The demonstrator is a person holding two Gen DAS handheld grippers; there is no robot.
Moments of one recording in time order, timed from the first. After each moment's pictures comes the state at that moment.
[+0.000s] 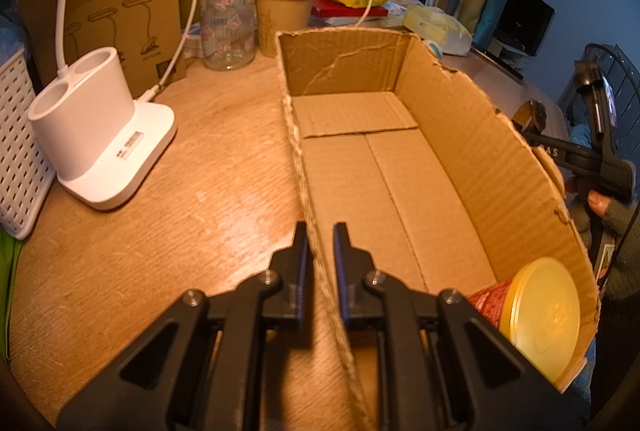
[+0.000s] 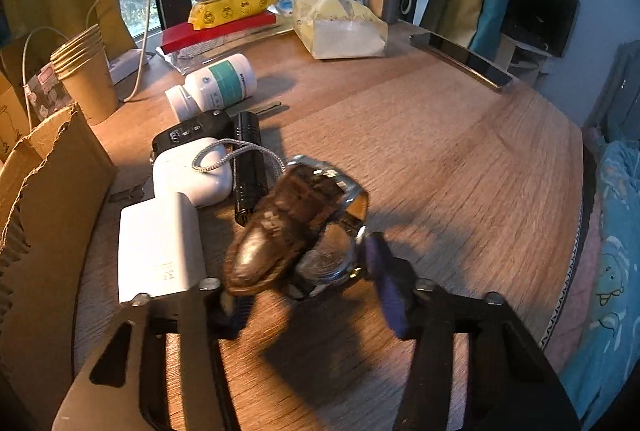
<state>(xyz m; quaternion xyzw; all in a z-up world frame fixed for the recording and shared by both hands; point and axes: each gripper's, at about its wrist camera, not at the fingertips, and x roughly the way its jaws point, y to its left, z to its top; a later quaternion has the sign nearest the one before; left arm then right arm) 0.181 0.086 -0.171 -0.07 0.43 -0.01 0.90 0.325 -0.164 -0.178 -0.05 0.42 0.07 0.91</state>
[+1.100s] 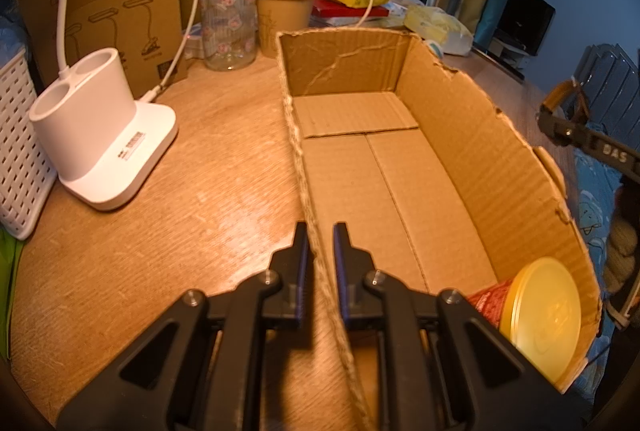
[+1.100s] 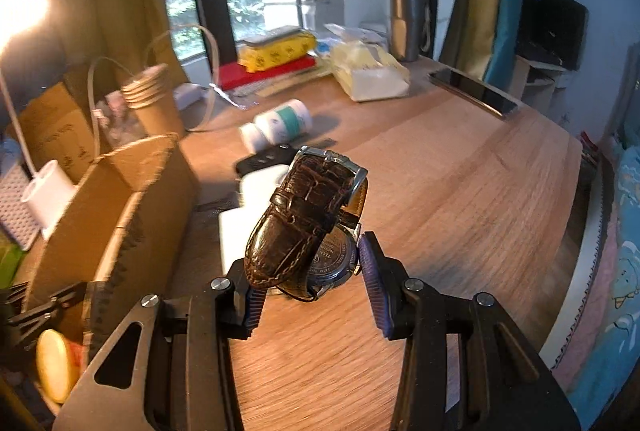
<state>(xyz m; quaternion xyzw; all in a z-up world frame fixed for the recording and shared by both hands) 0.182 0.087 -0.172 -0.07 0.43 -0.01 0.90 0.265 -0.154 -0.125 -0.02 0.37 0.13 0.92</state>
